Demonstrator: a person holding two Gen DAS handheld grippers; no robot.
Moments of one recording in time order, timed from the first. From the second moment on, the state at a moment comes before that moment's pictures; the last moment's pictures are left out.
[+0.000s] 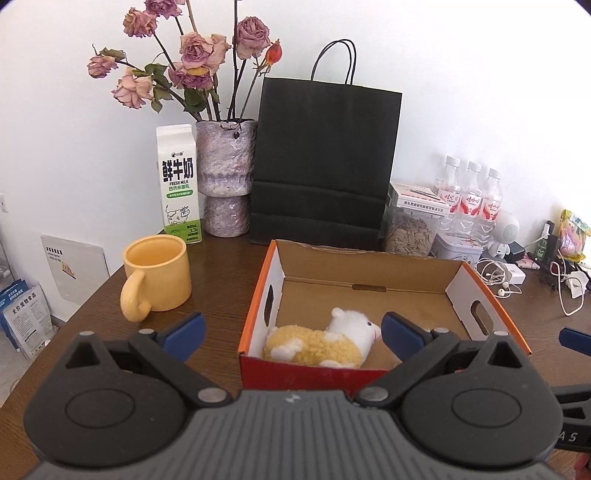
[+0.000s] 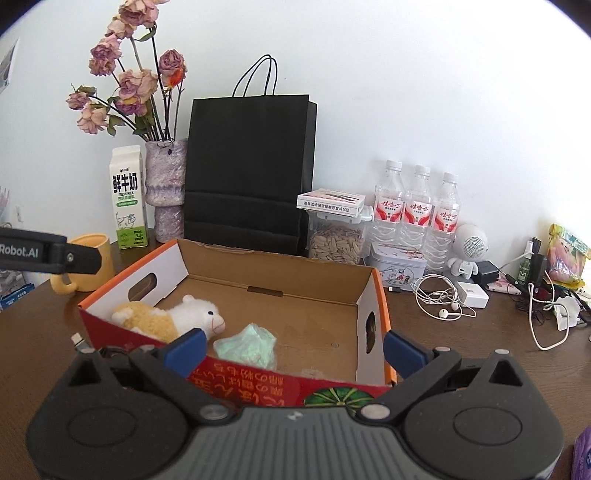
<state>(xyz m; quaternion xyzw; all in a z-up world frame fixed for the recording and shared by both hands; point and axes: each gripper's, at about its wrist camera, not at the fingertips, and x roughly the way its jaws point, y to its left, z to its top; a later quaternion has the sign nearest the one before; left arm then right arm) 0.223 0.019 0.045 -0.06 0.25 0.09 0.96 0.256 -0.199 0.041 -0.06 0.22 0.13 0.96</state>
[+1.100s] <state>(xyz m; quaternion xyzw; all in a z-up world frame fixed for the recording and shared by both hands) 0.072 0.025 -0.015 -0.02 0.27 0.06 0.96 0.091 -0.218 -0.011 -0.07 0.26 0.20 0.94</state>
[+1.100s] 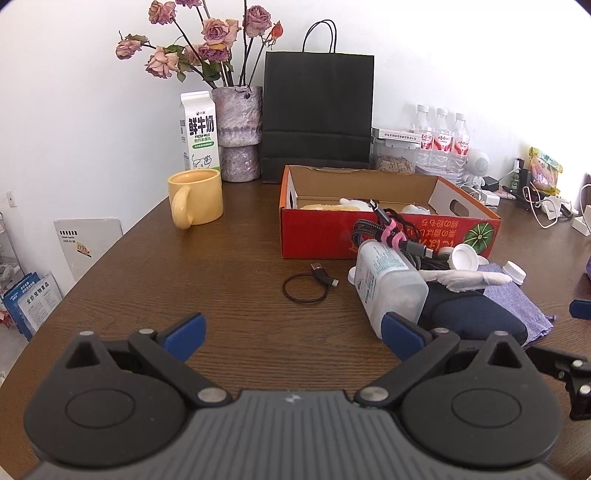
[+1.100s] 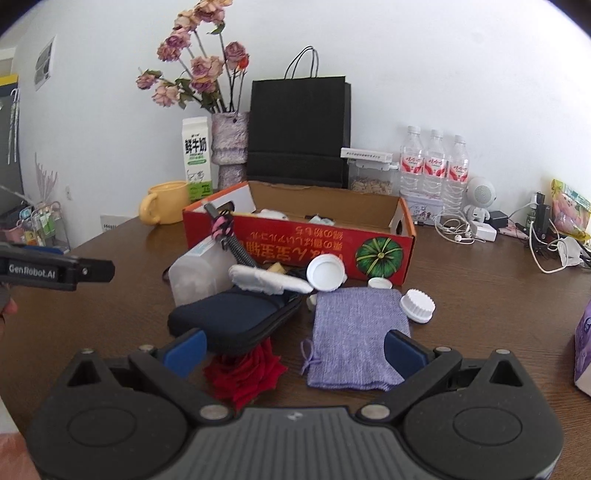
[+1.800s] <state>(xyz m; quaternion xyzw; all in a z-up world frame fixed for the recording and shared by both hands) 0.050 0.039 -0.028 -0.04 0.29 0.06 0.95 0.110 -0.181 -0.039 -0.09 0.29 0.24 0.92</state>
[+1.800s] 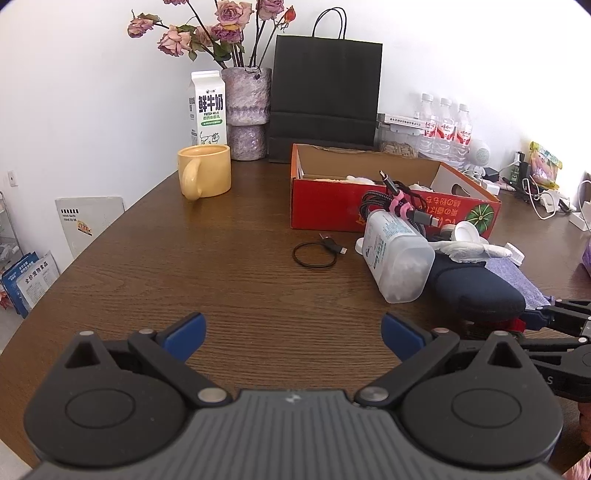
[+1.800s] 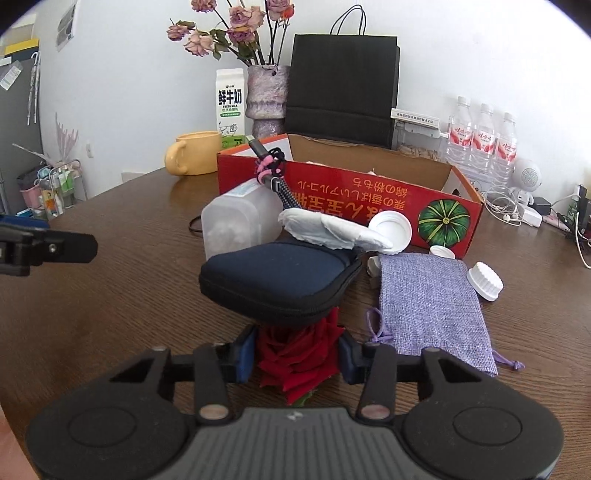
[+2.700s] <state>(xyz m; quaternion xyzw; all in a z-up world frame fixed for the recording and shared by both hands) 0.052 0.014 -0.027 -0.03 0.30 0.03 0.95 0.069 -0.245 -0.007 -0.04 0.23 0.20 0.95</state>
